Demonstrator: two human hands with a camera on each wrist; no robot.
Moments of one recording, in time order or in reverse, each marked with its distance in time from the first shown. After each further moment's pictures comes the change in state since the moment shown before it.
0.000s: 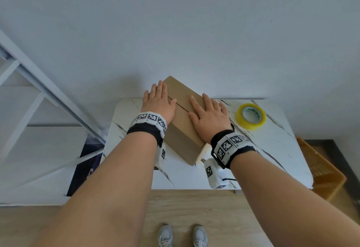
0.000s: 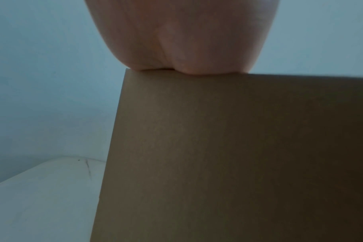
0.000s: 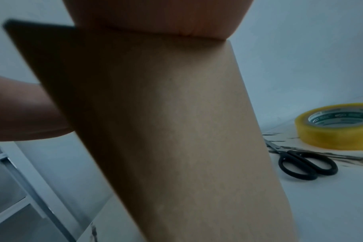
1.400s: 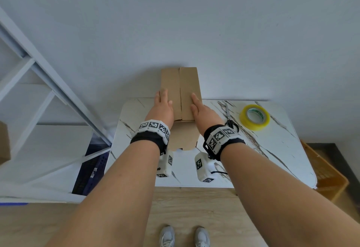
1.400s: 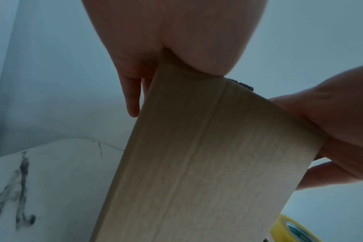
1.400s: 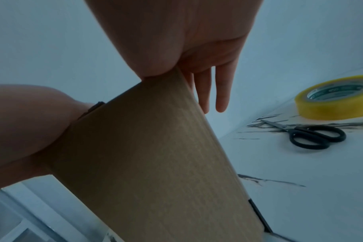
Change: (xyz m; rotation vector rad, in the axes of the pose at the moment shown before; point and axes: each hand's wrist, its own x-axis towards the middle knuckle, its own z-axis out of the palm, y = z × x) left_hand -0.027 -0.017 0.009 -0.508 0.144 -0.083; right_hand 0.009 -0.039 0.003 0.483 -0.058 0.113
